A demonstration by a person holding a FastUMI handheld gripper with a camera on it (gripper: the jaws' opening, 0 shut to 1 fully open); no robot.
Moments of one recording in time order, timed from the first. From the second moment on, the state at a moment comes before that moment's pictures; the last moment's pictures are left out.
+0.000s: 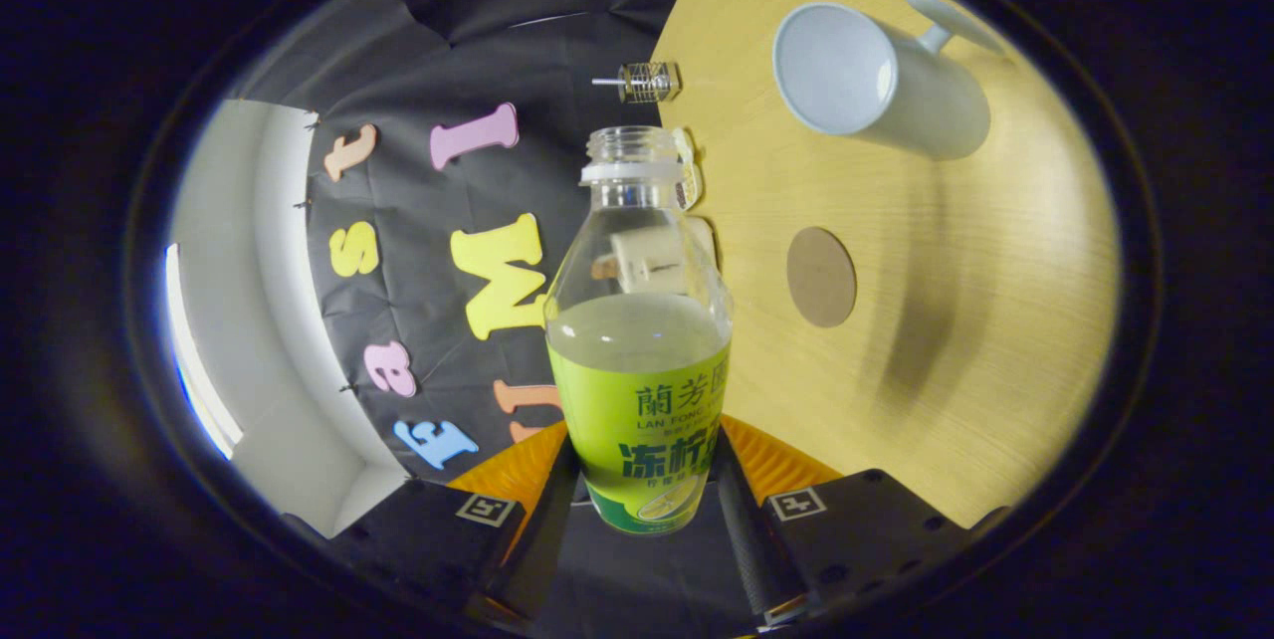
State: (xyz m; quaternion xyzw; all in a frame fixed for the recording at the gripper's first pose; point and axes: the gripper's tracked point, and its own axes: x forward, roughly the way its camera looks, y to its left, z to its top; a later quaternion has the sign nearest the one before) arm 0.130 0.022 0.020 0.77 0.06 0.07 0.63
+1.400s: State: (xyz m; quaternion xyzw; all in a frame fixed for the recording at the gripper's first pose) arm 0.134 0.009 0.046 0.83 0.03 0.10 0.55
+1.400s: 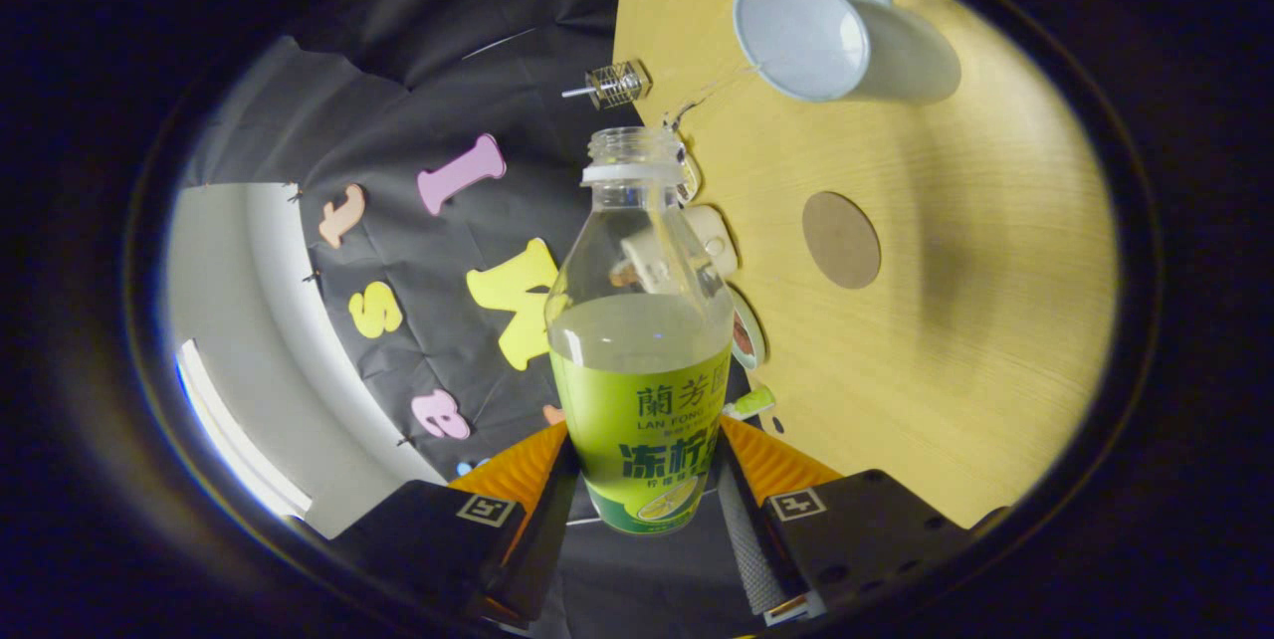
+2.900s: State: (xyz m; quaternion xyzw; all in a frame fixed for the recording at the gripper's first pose) arm 0.133 -0.021 0.069 0.88 -0.05 0.12 0.46
